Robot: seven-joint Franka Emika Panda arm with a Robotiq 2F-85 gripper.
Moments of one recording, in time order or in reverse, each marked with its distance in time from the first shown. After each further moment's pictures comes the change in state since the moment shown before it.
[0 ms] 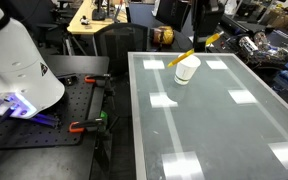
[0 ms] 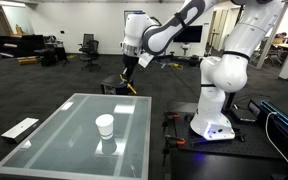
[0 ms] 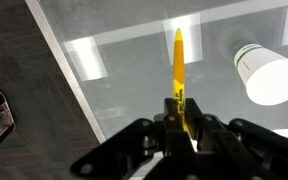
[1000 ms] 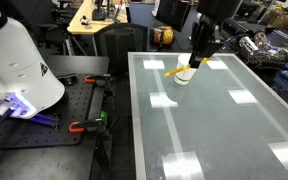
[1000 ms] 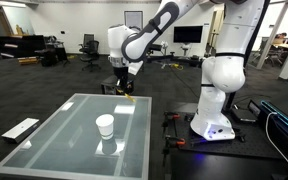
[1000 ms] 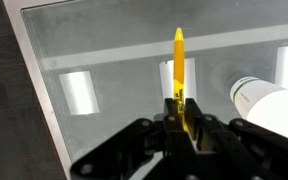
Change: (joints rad) arm -0.086 0.294 0.131 0.192 0.158 -0.121 -0.152
